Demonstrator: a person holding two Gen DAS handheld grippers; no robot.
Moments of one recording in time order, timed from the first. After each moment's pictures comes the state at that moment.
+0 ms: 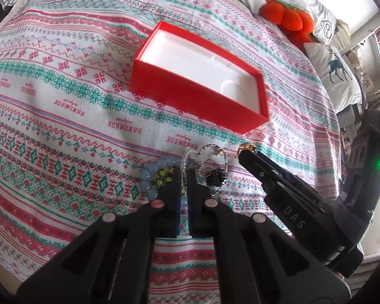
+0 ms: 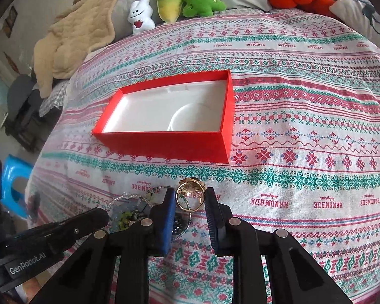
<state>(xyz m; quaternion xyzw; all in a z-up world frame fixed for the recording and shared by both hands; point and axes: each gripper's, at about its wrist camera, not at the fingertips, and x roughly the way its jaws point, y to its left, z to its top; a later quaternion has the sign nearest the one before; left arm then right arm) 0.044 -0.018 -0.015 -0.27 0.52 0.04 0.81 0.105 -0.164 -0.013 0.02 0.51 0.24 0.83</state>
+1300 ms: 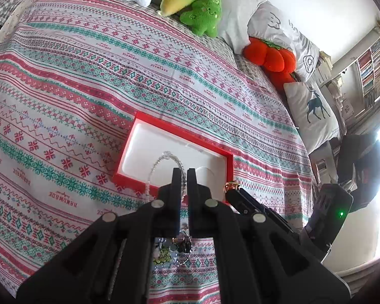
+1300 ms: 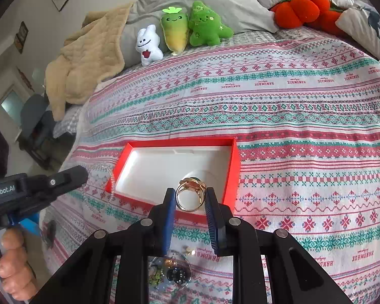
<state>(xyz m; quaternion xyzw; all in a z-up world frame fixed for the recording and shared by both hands) 0.102 0.037 0.041 -0.31 0.43 0.01 0.85 0.158 -0.165 0.019 0.06 0.46 0.28 0.84</state>
